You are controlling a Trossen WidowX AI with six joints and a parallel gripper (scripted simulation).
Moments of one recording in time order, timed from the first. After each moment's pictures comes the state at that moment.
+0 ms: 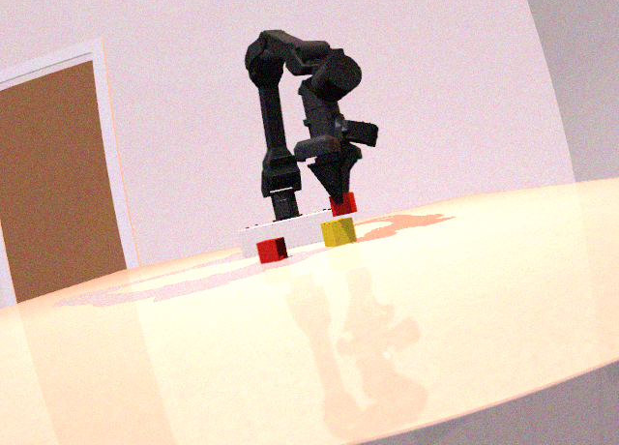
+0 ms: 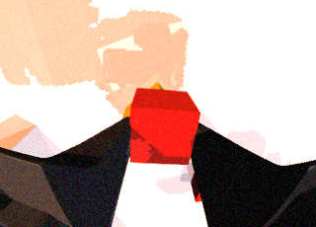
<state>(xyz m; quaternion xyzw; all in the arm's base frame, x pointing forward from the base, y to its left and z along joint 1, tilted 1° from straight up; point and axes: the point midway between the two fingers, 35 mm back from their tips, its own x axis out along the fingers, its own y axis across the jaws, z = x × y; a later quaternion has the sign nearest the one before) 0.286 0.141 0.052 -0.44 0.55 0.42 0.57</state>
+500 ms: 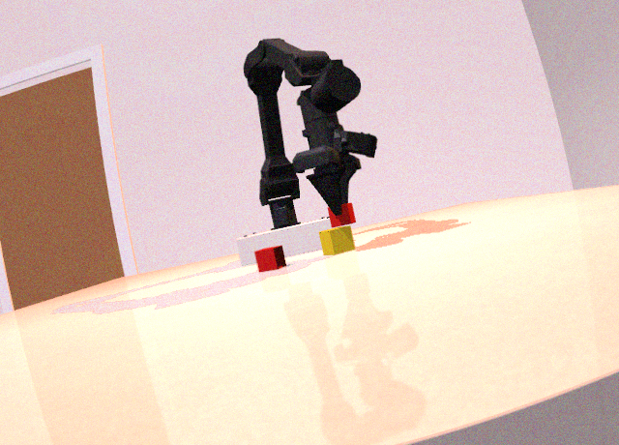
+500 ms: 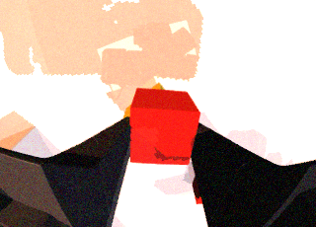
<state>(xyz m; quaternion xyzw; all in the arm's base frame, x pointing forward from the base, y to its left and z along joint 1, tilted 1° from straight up) 0.286 0.141 0.048 -0.44 0.55 0.42 0.57</state>
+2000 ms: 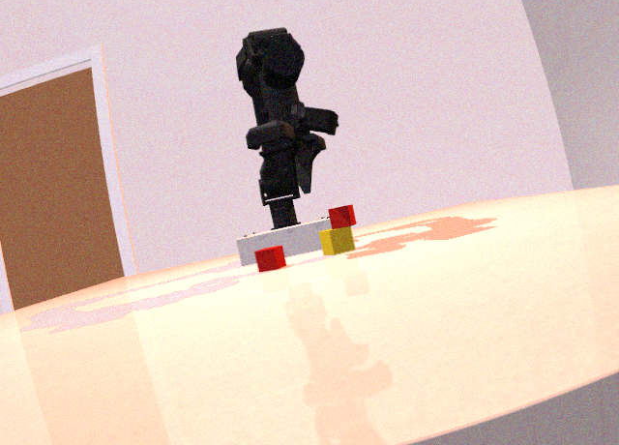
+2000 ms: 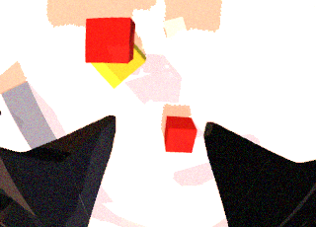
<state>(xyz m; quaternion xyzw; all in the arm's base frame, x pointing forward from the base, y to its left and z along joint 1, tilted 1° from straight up) 0.312 0.085 0.094 -0.44 0.55 0.42 0.57</state>
